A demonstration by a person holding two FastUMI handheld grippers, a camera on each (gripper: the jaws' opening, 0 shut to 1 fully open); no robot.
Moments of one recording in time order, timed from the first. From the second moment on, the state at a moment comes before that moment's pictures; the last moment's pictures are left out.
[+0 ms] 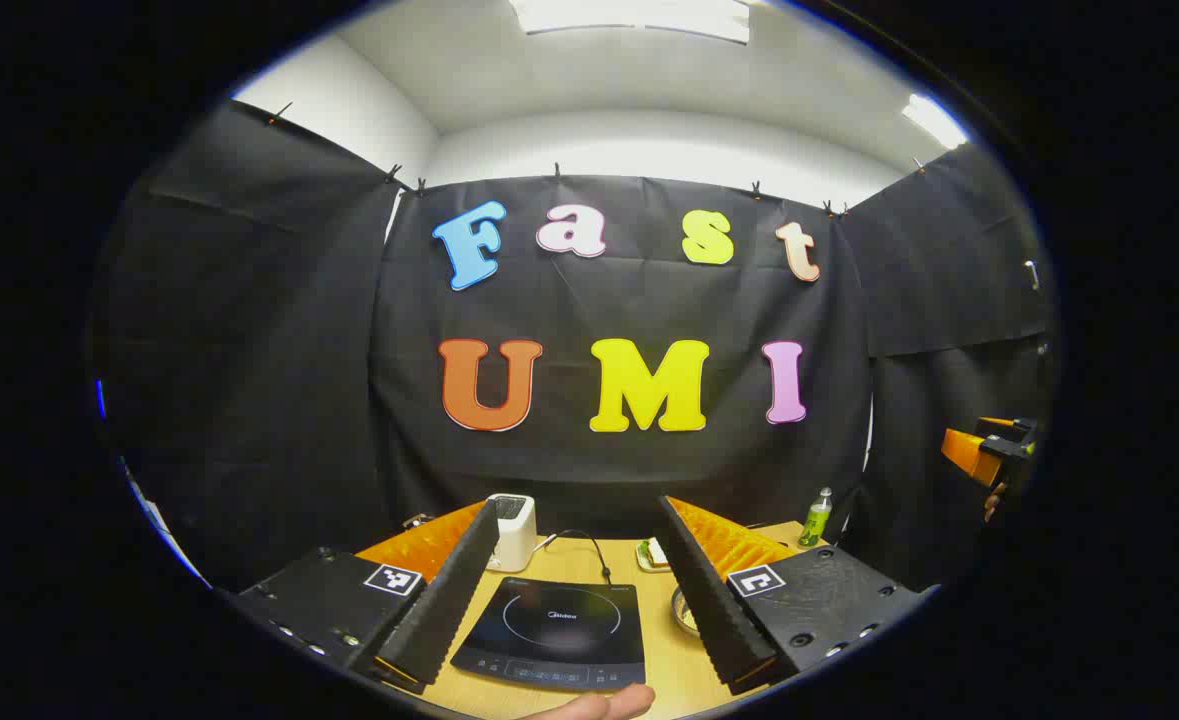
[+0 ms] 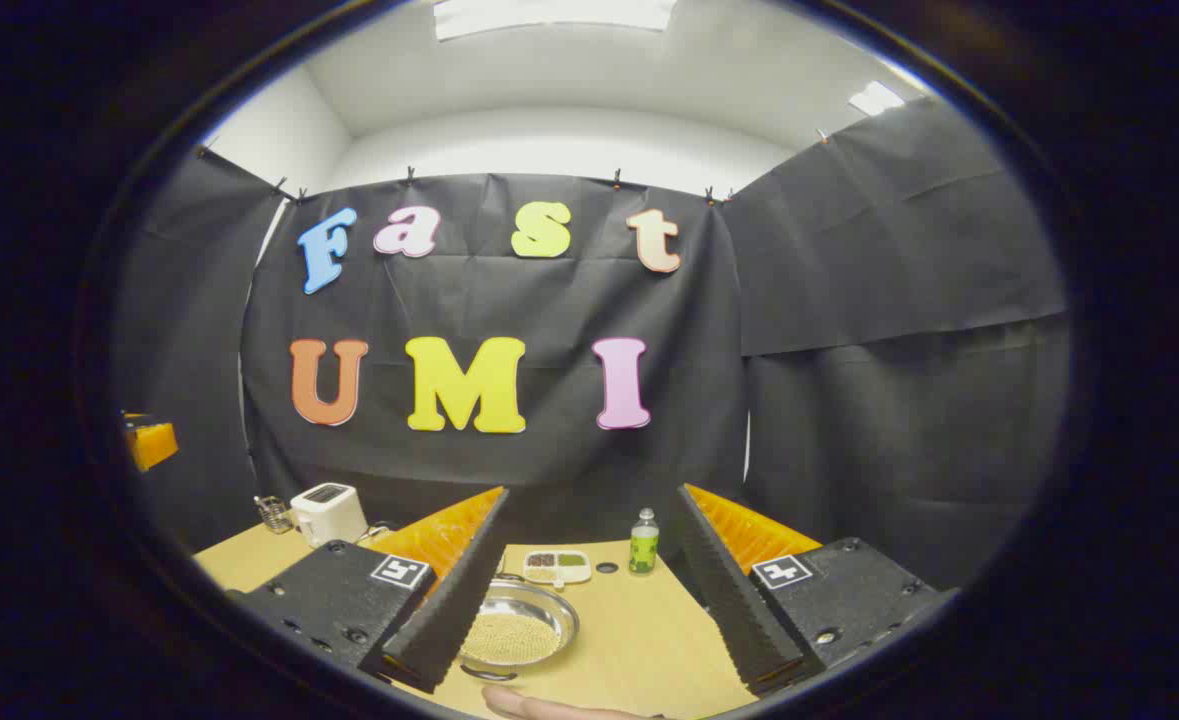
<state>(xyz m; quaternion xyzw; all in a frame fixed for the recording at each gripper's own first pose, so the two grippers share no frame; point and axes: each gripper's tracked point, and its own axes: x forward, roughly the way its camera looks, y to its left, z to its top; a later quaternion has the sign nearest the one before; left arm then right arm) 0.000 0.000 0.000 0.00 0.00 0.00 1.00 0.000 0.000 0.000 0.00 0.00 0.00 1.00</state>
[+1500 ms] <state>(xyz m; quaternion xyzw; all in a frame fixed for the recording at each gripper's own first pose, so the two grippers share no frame) -0.016 0.006 -0.027 0.01 0.00 -0.01 1.00 0.048 0.081 -0.144 0.07 0.27 0.13 0.95</state>
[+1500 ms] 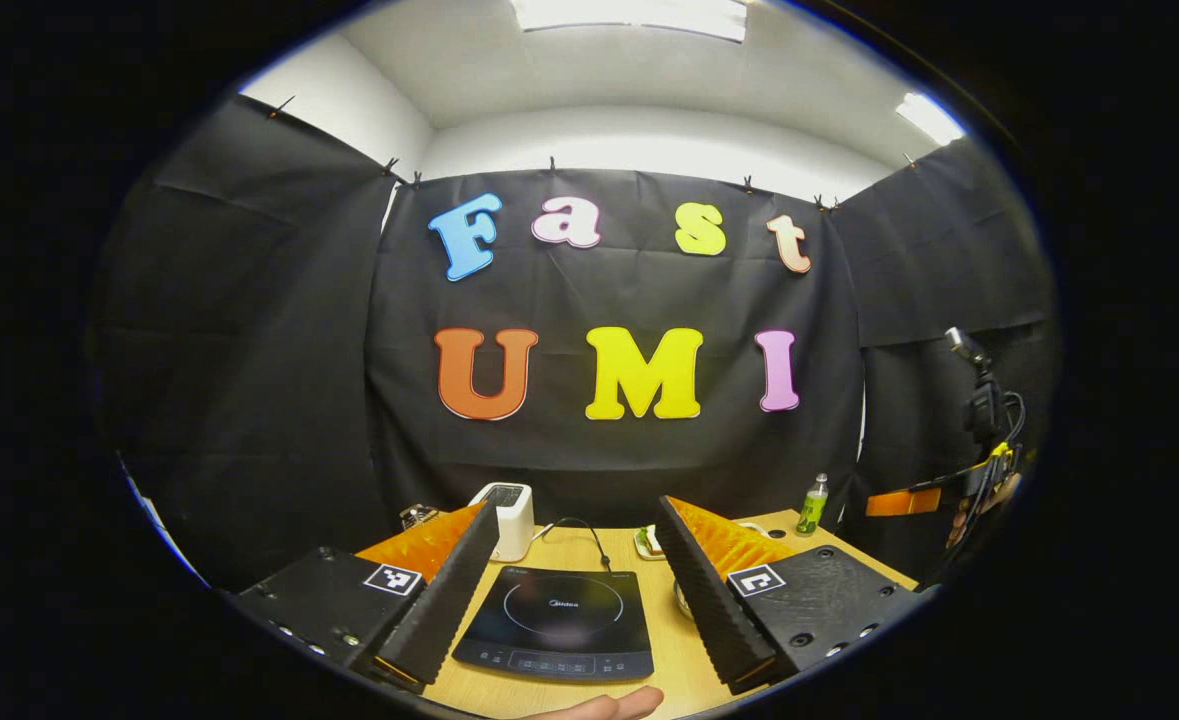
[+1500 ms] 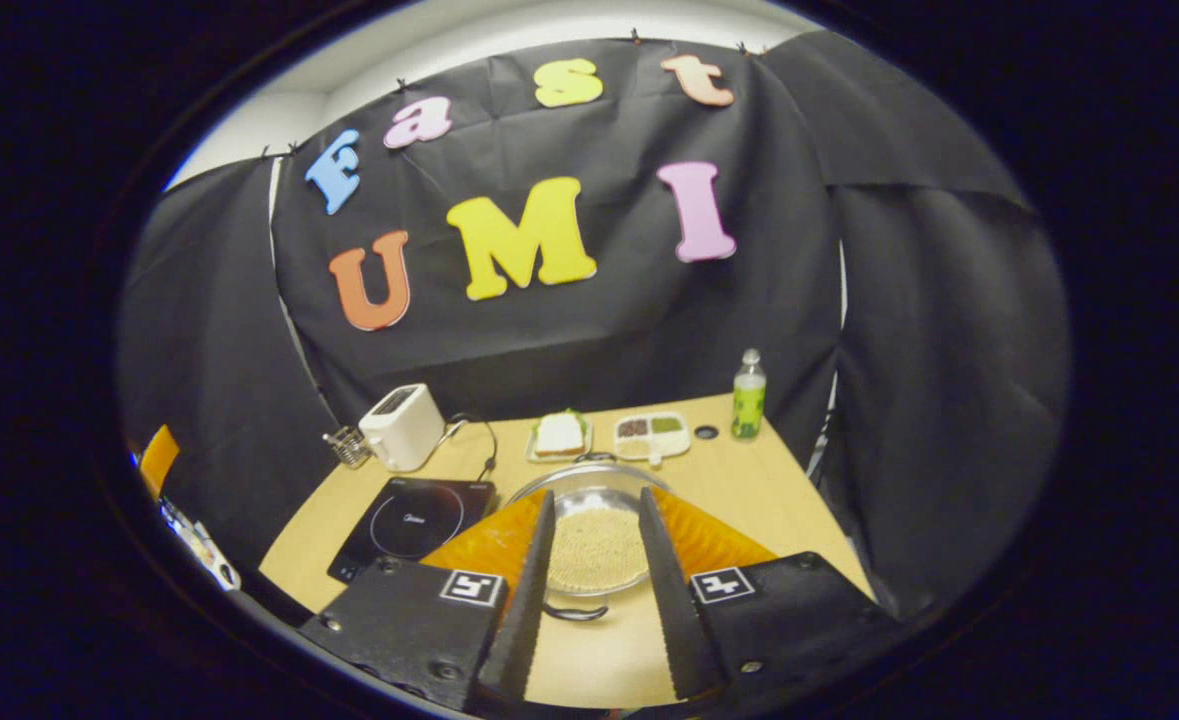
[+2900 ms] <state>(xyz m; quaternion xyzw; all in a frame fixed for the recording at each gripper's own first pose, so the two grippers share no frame) -0.045 0.036 -0.056 -0.01 0.01 0.00 1.00 0.041 0.202 -0.386 0.06 0.54 0.17 0.82</state>
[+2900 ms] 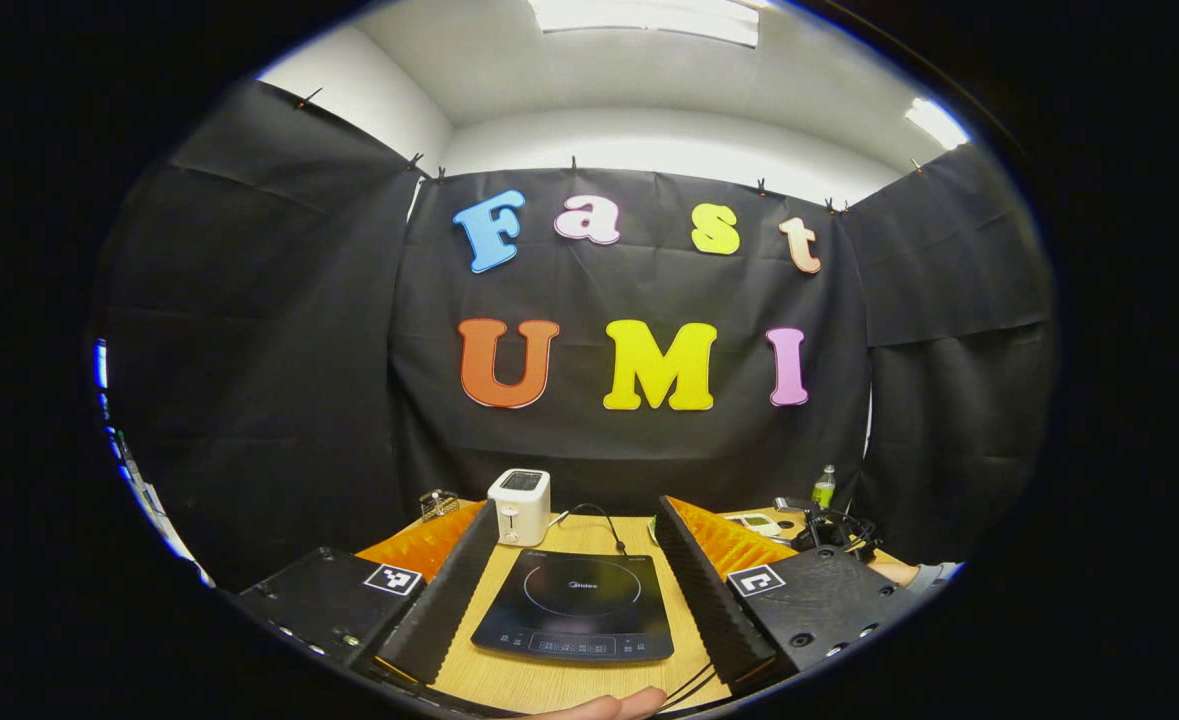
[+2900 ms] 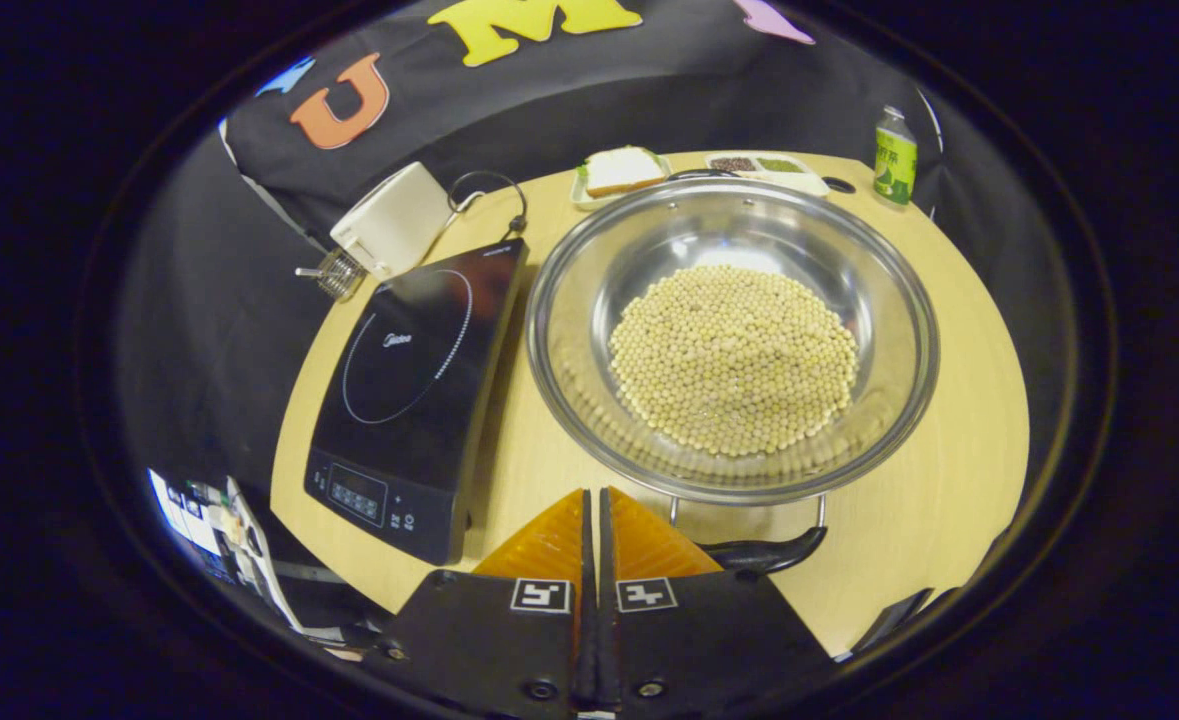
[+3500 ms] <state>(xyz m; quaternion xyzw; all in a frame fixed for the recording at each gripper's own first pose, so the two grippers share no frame) -0.040 0.018 -0.064 -0.01 0.02 -0.02 1.00 0.038 0.158 -0.395 0.04 0.55 0.17 0.82</state>
